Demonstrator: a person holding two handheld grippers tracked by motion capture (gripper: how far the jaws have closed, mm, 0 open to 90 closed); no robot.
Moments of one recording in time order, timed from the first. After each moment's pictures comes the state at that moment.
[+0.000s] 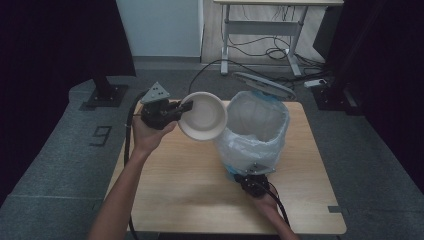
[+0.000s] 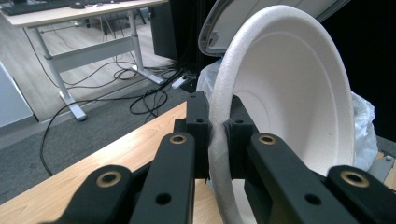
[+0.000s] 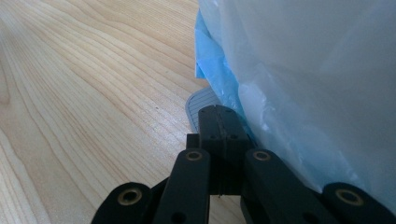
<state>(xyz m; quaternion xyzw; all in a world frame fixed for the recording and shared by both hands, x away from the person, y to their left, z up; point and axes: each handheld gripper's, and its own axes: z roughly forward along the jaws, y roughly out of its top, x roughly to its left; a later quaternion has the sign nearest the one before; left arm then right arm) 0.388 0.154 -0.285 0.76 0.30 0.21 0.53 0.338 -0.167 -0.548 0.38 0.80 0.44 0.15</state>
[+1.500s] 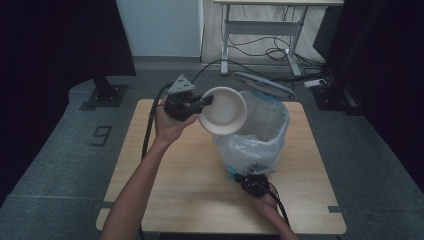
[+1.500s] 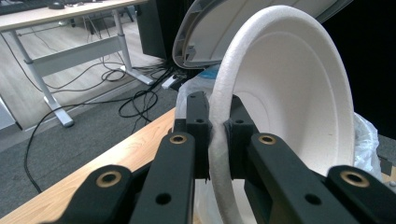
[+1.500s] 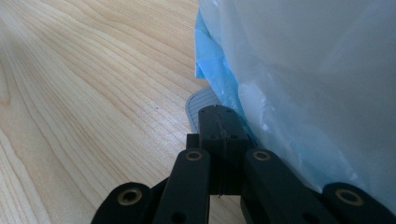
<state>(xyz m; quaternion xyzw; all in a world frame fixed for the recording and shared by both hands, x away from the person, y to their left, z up) 0.413 0.101 -0.280 0.78 0.28 0.20 0.53 0.338 -0.167 -0.548 0.38 0.80 0.44 0.15</state>
